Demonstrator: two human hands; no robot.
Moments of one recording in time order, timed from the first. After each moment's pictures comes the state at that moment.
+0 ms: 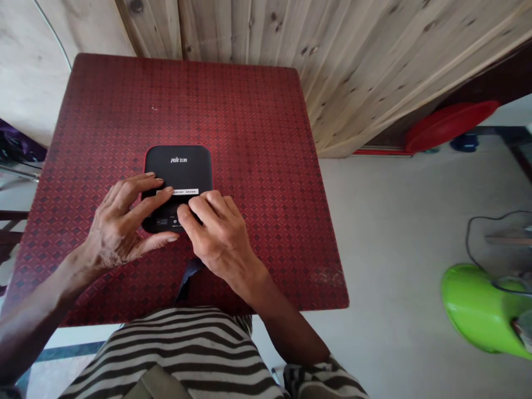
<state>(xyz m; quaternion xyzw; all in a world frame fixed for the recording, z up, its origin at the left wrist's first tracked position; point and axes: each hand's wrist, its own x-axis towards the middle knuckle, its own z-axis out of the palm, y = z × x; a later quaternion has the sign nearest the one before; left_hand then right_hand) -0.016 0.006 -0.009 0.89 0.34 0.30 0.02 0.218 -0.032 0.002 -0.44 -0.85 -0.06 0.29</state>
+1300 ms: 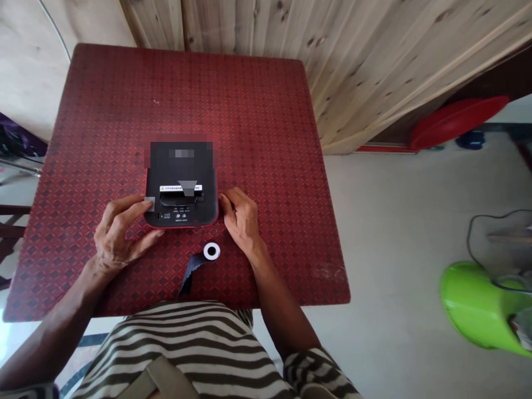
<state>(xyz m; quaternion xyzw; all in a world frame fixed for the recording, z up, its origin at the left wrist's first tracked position) -0.036 -0.021 -0.052 0.85 0.37 0.38 -0.02 0.247 -0.012 -0.082 -0.56 -0.66 0.26 0.43</state>
